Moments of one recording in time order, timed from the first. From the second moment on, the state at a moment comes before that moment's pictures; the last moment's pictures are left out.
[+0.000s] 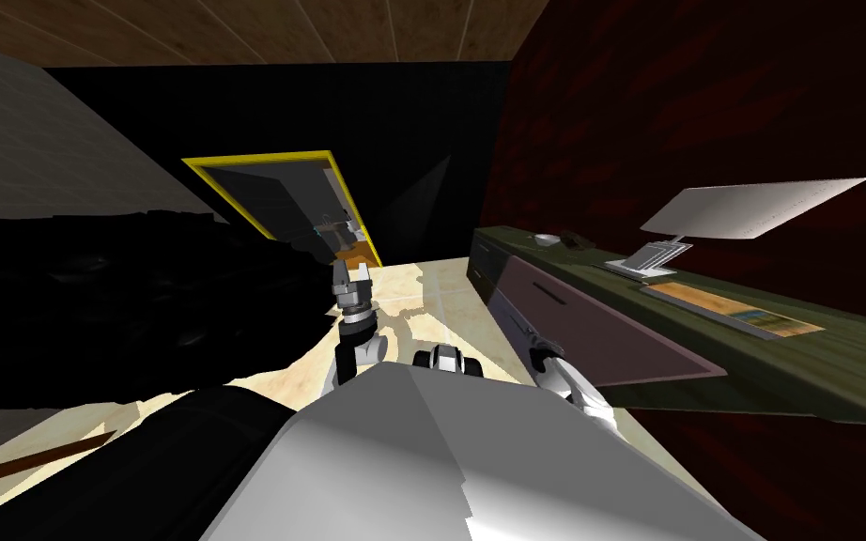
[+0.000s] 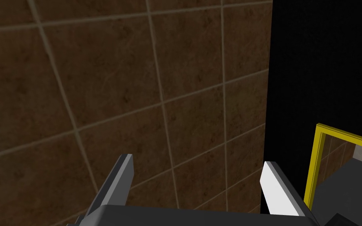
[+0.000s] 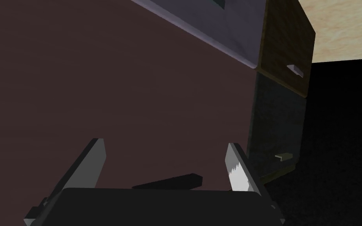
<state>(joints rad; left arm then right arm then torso) 0.51 -0.03 0.04 -2.38 0.02 -0.62 -0.15 0.22 -0.44 0.05 -1.33 0.85 0.46 0.11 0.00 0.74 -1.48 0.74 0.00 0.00</state>
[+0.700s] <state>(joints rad) 0.51 -0.03 0.04 -2.38 0.02 -0.62 -0.15 0.14 -0.51 0.02 -1.18 0.96 0.62 0.15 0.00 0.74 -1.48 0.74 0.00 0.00</state>
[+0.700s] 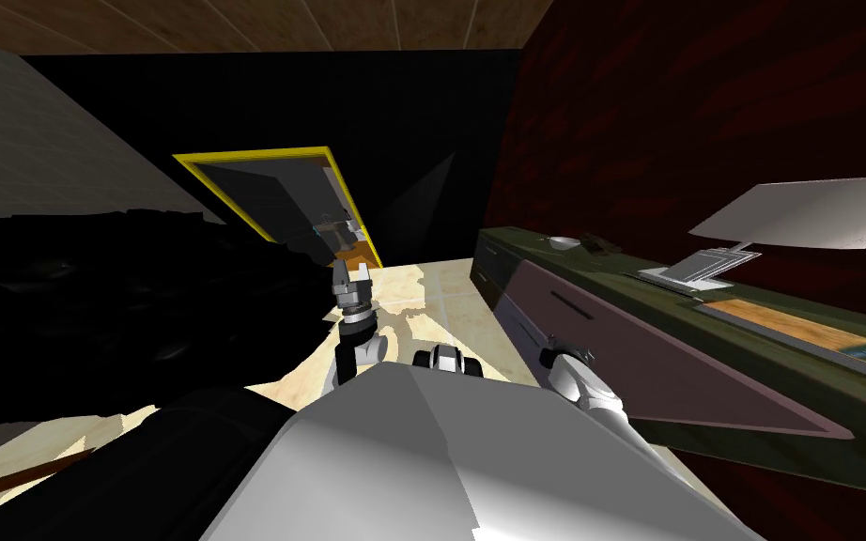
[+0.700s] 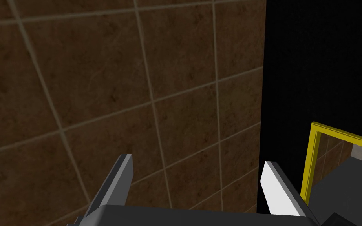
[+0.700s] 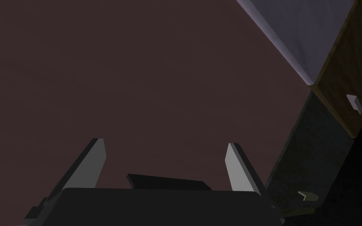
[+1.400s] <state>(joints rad) 0.51 -0.03 0.04 -2.38 0.02 -0.62 -0.15 0.06 -0.59 -0.03 -1.01 1.08 0.77 0.17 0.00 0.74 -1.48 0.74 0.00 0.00</state>
